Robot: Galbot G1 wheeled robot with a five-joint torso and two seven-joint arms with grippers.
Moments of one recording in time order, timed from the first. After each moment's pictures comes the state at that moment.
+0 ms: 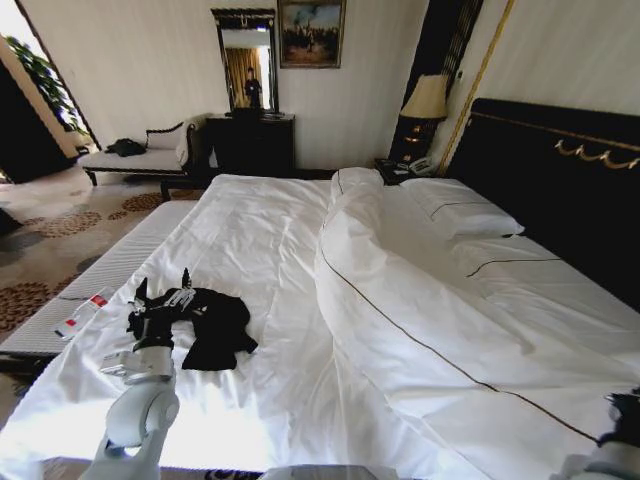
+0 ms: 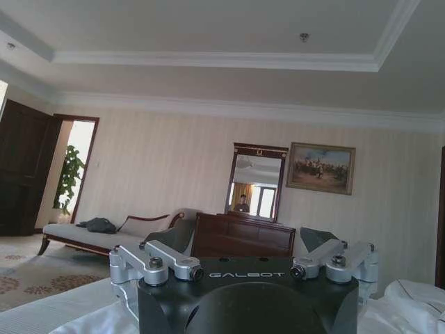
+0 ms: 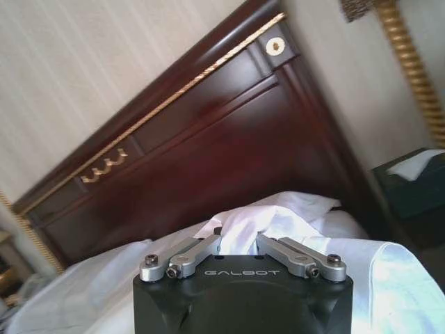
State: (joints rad) left arm 1.50 -1.29 -0.72 -2.19 -0.45 -0.08 -0.21; right arm -1.97 1.52 1.20 2.49 1.02 0.20 0.73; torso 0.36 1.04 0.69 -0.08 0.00
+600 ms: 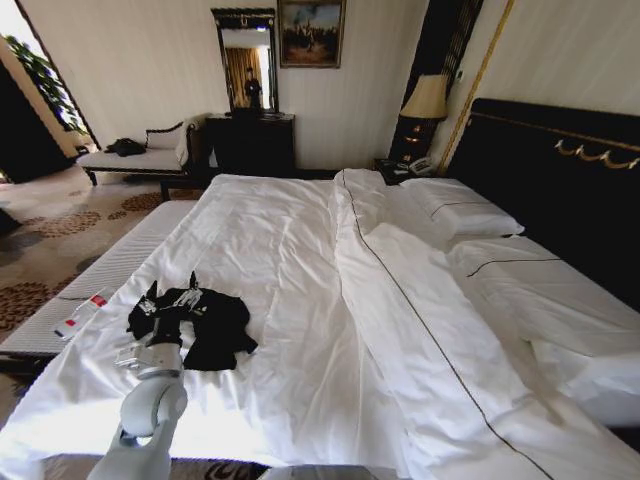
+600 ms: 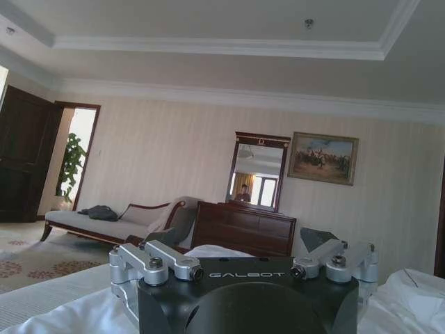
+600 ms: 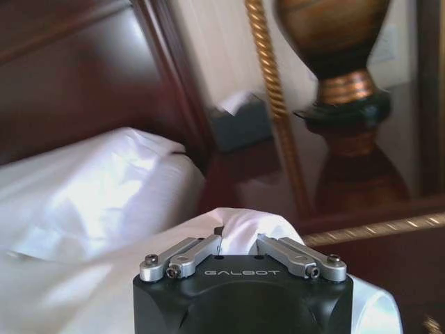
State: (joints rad) left arm 1.47 -1.31 -0.70 -2.14 -0.44 -0.08 -0.21; right arm -2.05 1.60 1.05 2.07 0.95 0.40 0.73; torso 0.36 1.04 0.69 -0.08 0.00
